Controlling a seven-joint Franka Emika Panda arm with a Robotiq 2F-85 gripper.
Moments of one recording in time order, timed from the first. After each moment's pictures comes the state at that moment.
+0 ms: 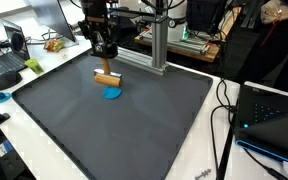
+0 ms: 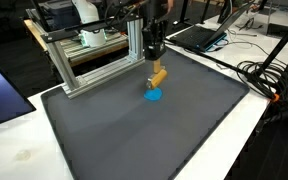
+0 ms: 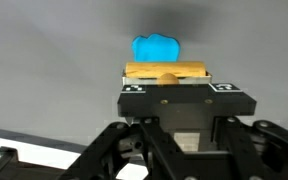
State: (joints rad) arm -0.04 0.16 0.00 -2.09 0.00 2.41 -0.29
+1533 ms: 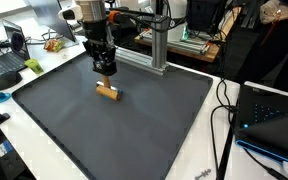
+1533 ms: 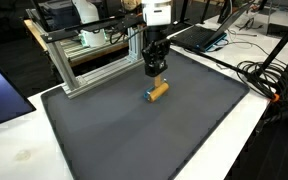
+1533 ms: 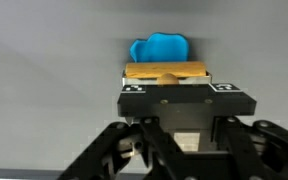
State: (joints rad) arm -0.04 0.31 0.00 -2.05 0.00 2.52 -0.11
